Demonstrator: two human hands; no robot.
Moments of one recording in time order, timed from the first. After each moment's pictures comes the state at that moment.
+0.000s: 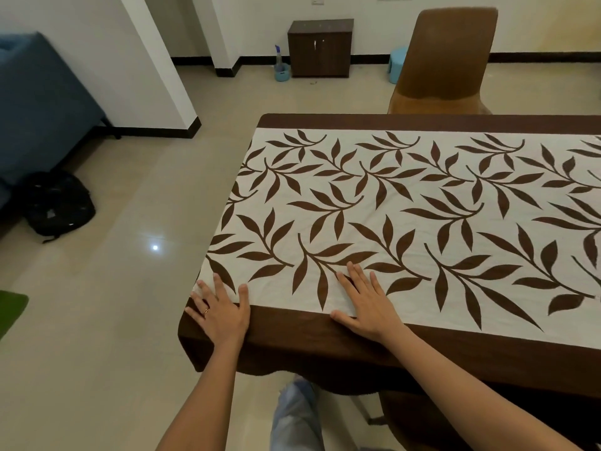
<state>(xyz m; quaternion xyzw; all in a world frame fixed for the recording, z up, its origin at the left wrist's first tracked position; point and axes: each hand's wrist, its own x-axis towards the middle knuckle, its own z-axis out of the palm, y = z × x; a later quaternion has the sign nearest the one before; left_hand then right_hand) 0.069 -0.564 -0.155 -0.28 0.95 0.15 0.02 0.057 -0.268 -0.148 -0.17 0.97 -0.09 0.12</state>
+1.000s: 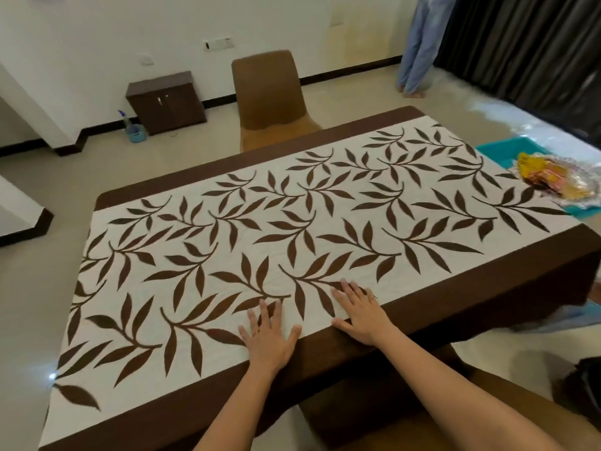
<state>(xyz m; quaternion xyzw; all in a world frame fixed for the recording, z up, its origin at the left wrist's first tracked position) 0.077 -0.262 -0.131 0.14 0.96 0.07 0.23 0.140 -0.036 -0.138 0.05 0.98 -0.13 0.16</state>
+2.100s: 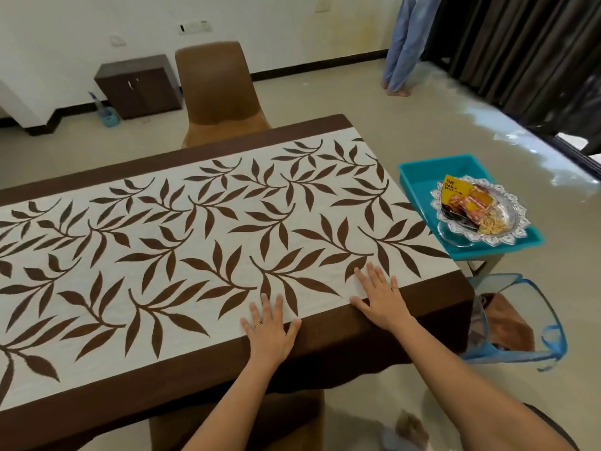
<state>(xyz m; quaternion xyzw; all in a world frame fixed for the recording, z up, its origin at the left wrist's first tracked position) 0.170 0.112 -0.130 0.14 0.96 0.09 0.23 0.220 0.379 -0.141 0.13 0.97 -0.14 0.15</state>
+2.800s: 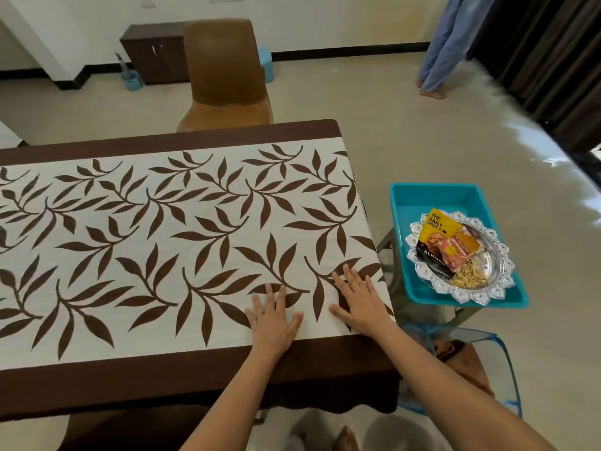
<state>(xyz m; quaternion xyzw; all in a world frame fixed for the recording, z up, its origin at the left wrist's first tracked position) 0.155 0.331 -0.129 0.05 0.96 0.12 0.23 0.168 0.553 -0.141 -0.01 0.98 -0.13 0.17</state>
